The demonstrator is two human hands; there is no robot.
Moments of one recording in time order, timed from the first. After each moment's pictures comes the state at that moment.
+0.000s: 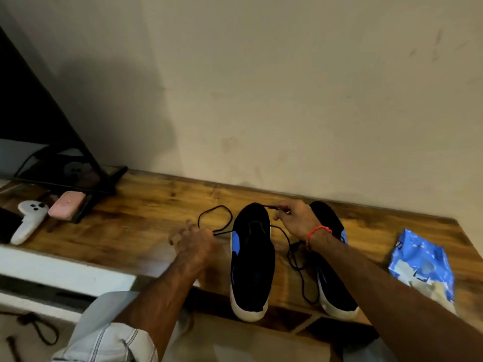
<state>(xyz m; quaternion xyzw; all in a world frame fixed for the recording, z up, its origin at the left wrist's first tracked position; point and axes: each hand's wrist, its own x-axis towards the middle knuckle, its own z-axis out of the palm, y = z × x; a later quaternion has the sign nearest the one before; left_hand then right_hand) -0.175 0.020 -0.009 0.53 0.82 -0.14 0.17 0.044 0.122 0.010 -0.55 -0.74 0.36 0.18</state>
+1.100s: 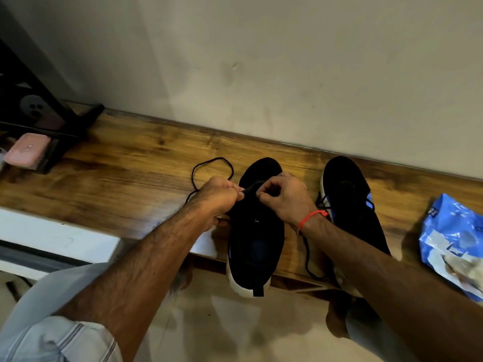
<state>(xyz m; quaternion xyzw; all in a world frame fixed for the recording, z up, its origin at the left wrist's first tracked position) -0.148 0.046 -0.012 0.28 0.74 0.28 0.55 0.010 0.105 -0.046 -0.53 -0.77 0.33 0.15</state>
